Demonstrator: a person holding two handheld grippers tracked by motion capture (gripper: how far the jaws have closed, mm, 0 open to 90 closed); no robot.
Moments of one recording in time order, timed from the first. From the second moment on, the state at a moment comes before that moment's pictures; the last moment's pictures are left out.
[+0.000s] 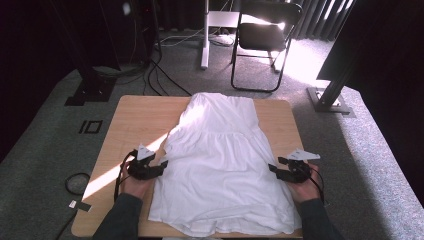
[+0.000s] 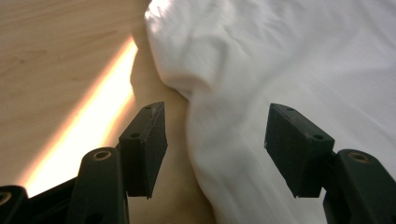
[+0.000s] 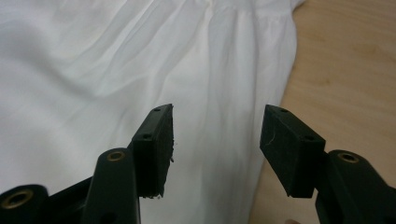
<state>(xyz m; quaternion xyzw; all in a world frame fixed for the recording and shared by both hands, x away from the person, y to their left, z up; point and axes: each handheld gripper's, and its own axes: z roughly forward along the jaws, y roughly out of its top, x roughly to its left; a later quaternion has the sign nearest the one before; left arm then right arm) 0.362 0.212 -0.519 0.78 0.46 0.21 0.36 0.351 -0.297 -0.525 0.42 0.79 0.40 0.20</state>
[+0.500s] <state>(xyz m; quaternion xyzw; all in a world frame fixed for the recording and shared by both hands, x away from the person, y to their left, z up) 0.396 0.185 -0.539 0.81 0.46 0.18 0.31 0.455 -0.243 -0.543 0.45 0.81 0.33 0.21</state>
